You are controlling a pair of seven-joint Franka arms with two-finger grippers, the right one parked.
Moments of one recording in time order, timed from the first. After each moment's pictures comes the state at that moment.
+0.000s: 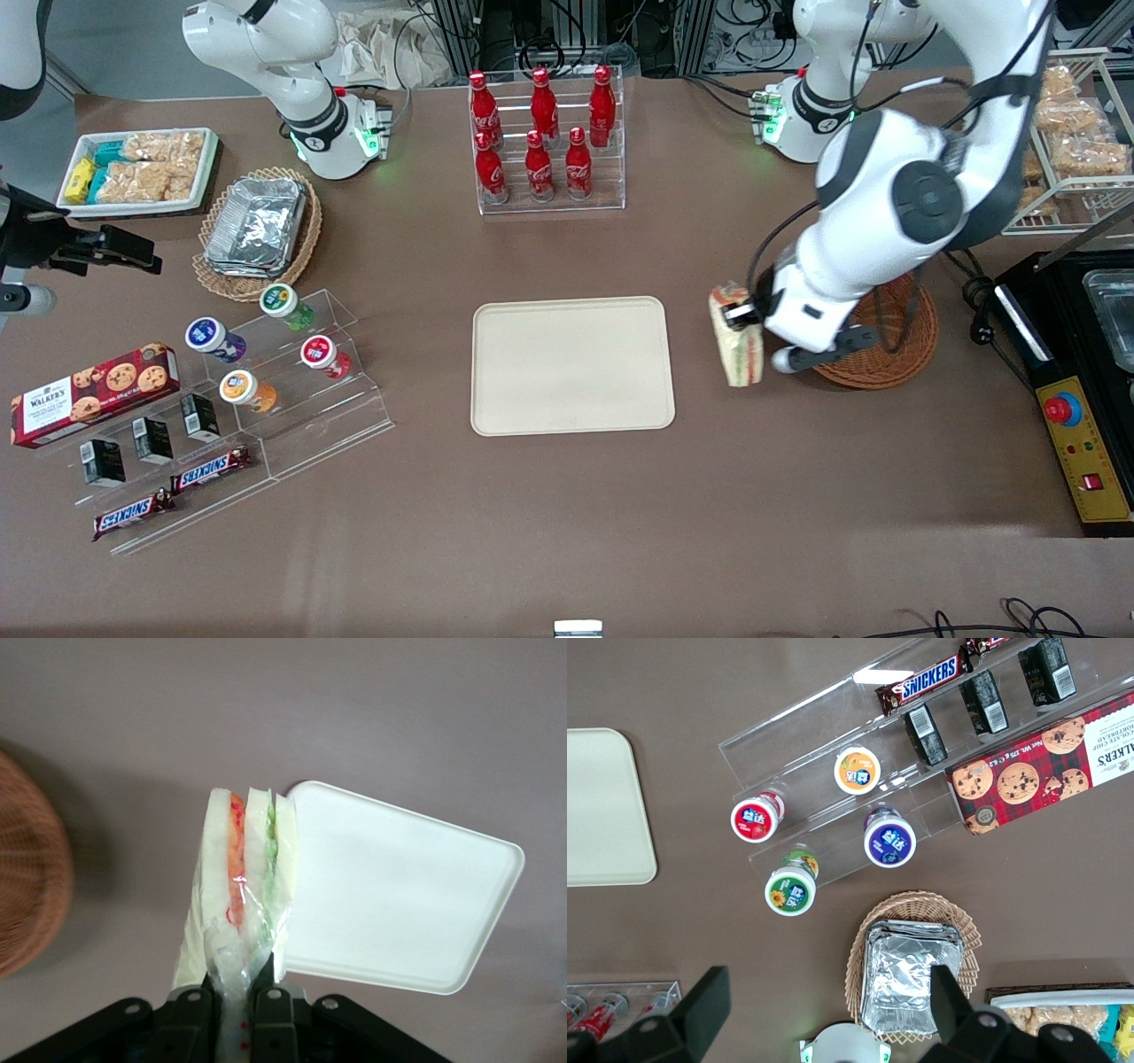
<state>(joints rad) -0.08 0.25 -0.38 -1.73 -0.15 2.00 -0.69</state>
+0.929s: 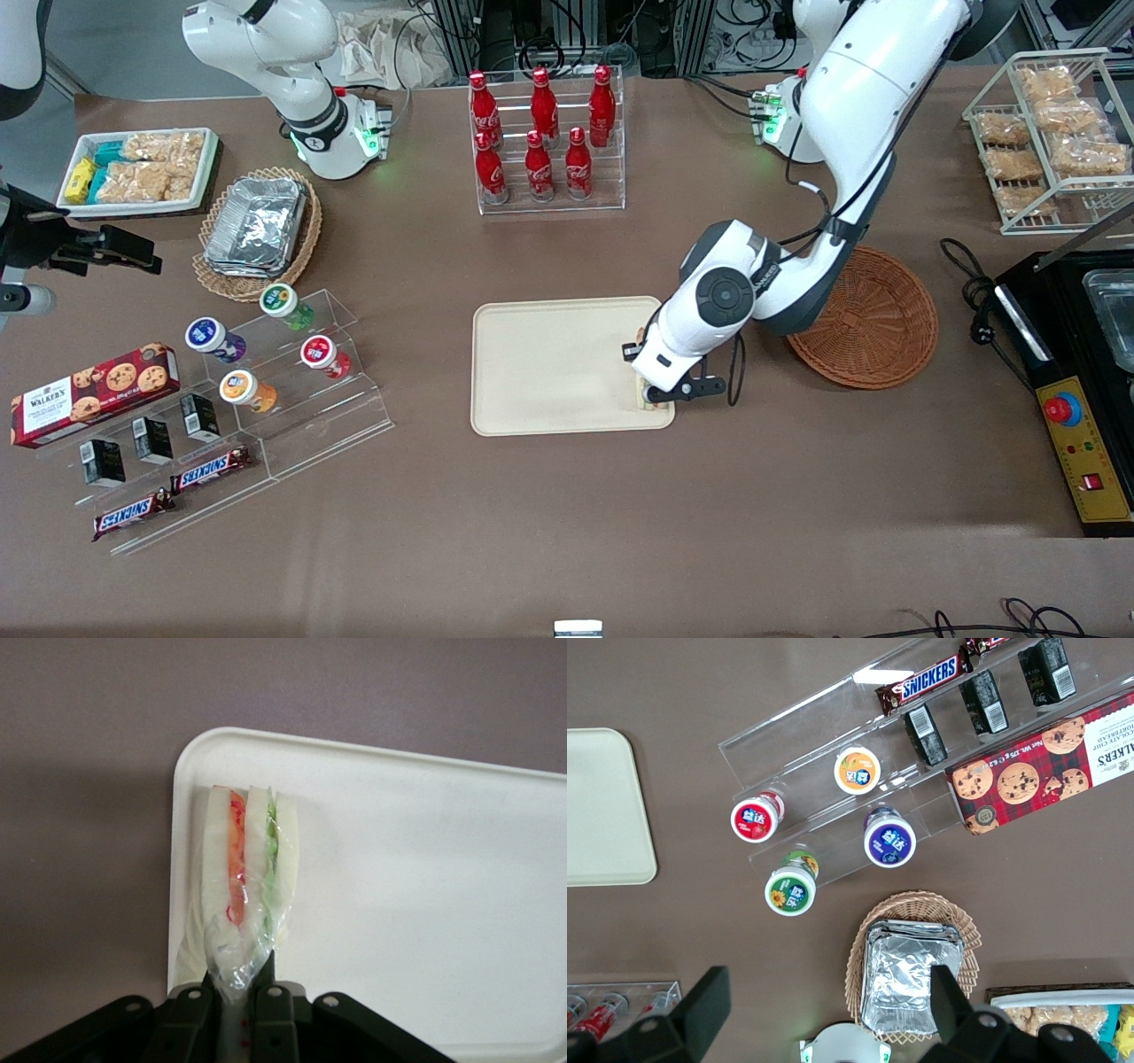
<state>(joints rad) -0.25 0.60 -0.38 -1.72 0.04 2.29 -0.73</state>
